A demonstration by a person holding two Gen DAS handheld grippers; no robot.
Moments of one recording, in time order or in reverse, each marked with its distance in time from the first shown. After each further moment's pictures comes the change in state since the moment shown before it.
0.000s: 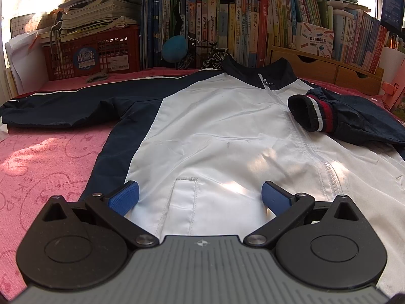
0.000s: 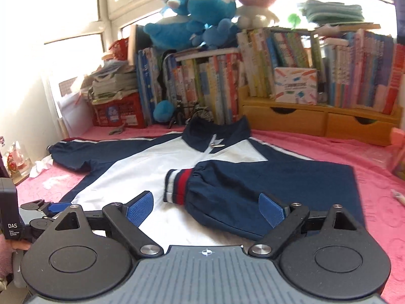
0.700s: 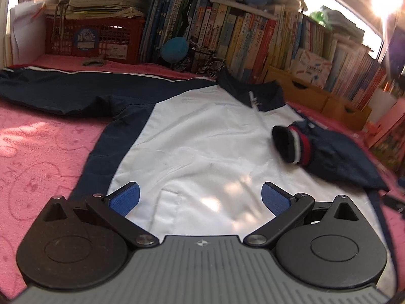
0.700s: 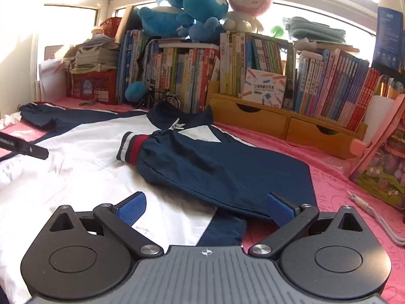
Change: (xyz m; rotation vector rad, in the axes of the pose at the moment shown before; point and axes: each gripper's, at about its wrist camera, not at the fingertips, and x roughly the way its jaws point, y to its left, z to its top) left arm -0.021 0.018 0.032 -0.267 0.020 -0.240; right arm 0.018 0.001 -0.060 -0.166 -0.028 -0.146
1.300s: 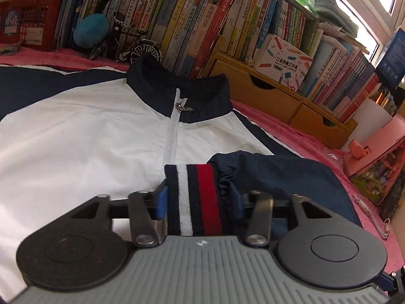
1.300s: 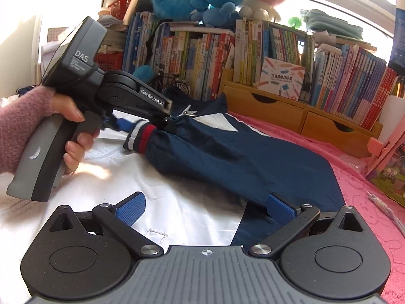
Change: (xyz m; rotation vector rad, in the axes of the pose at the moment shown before) left arm 0.149 -0.098 0.033 0.018 0.050 -0.037; right arm 0.031 0.031 -0.004 -0.062 0.034 -0.017
